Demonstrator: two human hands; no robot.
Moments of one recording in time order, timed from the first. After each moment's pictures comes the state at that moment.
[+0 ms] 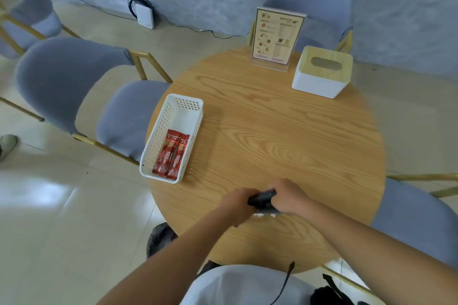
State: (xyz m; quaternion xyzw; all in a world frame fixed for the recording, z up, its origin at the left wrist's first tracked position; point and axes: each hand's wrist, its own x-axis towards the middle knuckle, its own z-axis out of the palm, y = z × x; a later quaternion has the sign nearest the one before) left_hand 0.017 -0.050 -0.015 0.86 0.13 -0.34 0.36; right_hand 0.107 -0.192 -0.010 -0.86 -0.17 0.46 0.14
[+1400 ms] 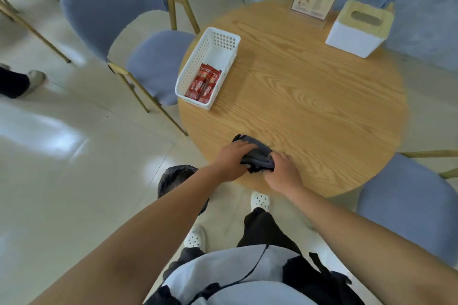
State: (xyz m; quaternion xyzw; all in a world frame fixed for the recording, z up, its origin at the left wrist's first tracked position) left_hand -0.117 -0.031 -0.036 0.92 0.10 -0.20 0.33; right_hand -0.045 -0.207 -0.042 -0.90 -0.21 0.32 0.18
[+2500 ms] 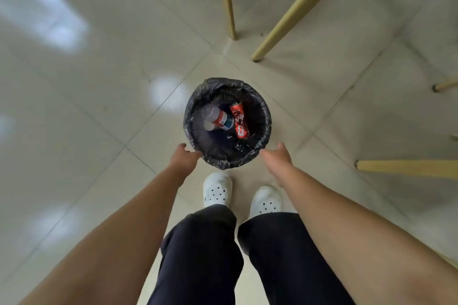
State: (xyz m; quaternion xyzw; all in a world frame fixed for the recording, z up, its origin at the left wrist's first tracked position) left_hand -0.454 0.112 -0.464 0.49 0.67 -0.20 0.53; right_hand -0.271 -0.040 -0.454 -0.82 0.12 0.52 0.23
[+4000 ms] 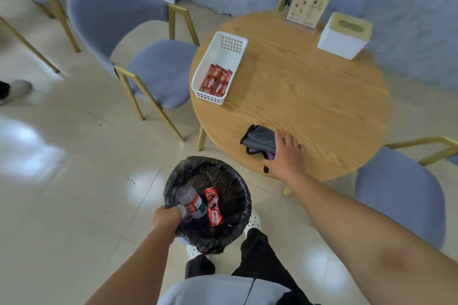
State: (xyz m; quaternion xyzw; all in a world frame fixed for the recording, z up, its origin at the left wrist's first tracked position) left_hand -0.369 0.022 -0.048 0.51 0.68 -0.14 0.51; right_hand -0.114 -0.168 -0.023 -0.97 -0.20 0.17 0.02
